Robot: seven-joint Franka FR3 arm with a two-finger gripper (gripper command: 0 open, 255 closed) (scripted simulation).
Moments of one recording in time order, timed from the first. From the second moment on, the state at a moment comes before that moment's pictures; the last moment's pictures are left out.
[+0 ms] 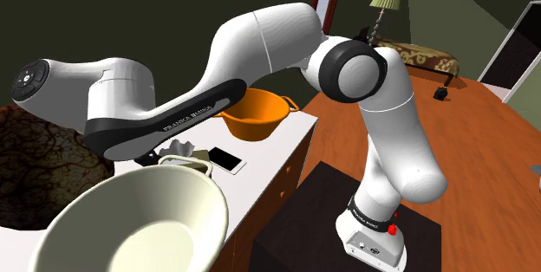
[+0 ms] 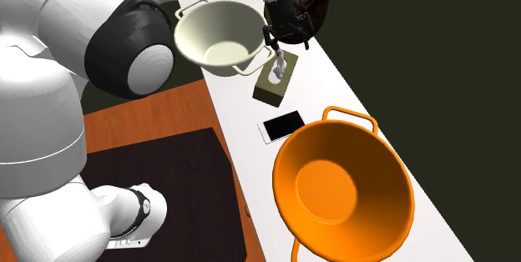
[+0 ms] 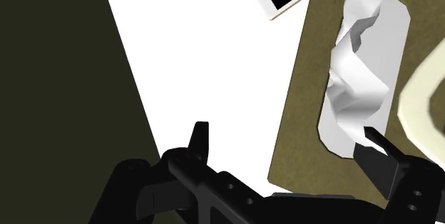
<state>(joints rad) 0.59 0.62 0.22 -1.37 -0.71 1.62 -0.14</state>
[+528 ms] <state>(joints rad) 0.59 0.63 0.22 -1.37 -0.71 1.63 -0.15</state>
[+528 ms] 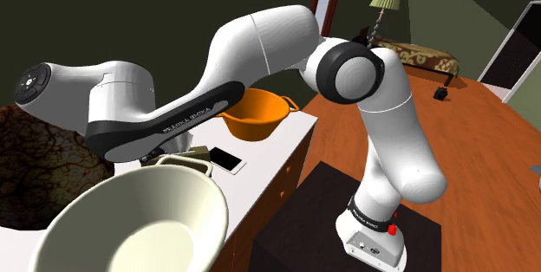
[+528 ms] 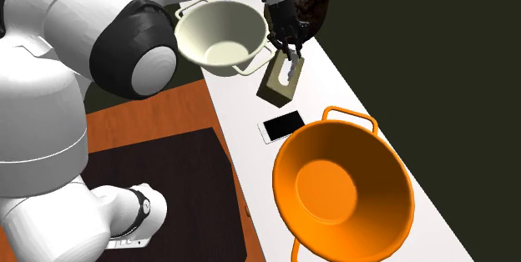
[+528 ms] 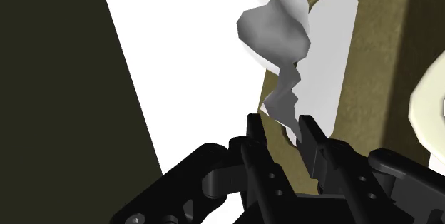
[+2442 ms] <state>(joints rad) 0.62 0.57 0.22 -1.18 -0.70 1.41 -0.28</state>
